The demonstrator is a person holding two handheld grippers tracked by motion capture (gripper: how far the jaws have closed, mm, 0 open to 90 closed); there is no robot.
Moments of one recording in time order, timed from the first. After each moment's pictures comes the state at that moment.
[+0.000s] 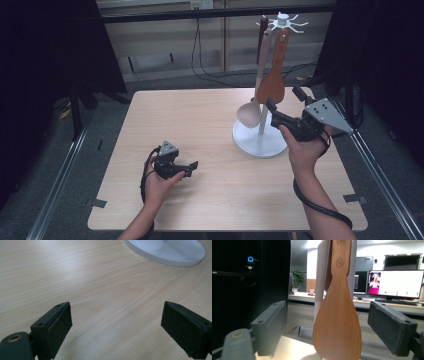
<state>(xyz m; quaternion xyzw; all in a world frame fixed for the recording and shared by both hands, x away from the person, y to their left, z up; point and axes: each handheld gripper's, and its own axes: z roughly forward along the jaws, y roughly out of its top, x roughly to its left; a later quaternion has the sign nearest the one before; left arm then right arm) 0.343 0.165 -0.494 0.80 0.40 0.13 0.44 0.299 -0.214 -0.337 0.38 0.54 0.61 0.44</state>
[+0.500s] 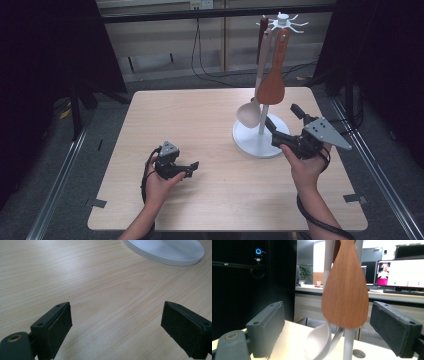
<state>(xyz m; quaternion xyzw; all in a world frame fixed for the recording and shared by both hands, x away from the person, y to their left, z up) 0.342 0.163 -0.495 0.80 0.39 0.13 0.44 0.280 -0.219 -0.375 0.38 0.56 0.61 0.41</state>
